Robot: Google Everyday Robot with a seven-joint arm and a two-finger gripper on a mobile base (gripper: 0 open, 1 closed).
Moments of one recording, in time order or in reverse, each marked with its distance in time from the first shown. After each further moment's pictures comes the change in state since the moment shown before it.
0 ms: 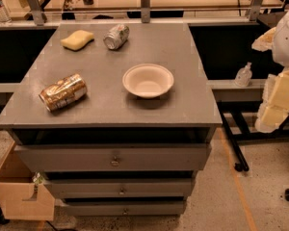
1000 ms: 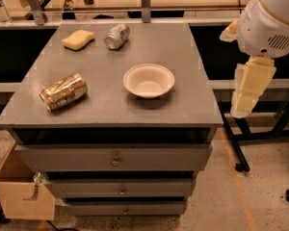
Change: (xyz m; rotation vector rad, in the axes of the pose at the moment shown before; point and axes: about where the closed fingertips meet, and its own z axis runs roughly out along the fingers) arm -0.046 -0.019 0.015 -0.010 -0.016 -0.144
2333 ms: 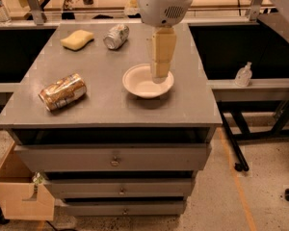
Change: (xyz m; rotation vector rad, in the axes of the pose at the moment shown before) arm -0.183 -0.055 0.028 0.027 -0.171 -0.454
